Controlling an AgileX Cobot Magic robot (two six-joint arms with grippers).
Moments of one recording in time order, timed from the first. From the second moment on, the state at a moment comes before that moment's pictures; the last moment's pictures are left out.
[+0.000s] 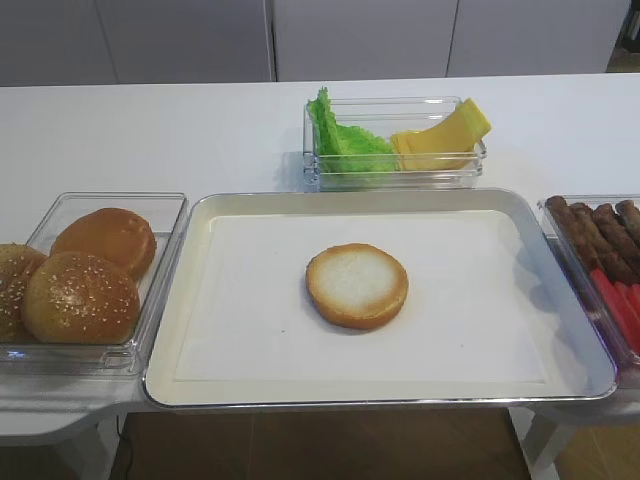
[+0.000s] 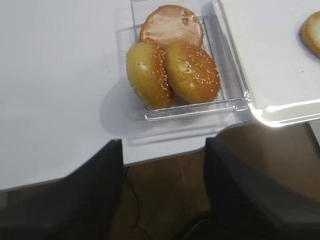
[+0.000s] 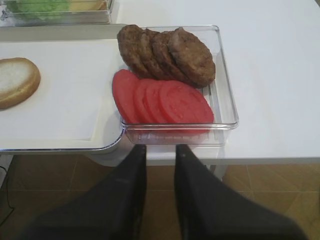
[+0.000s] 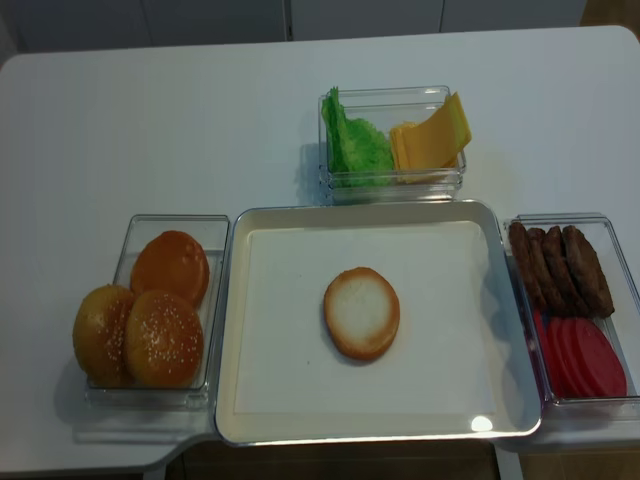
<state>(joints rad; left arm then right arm) -0.13 0.44 -0.84 0.02 1.27 -0.05 0.06 -0.02 -0.49 0.08 1.12 0.02</state>
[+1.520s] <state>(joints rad) -0.13 -0.02 -0.49 0.03 1.20 -0.09 0.06 -0.02 -0.49 0.08 1.12 0.02</state>
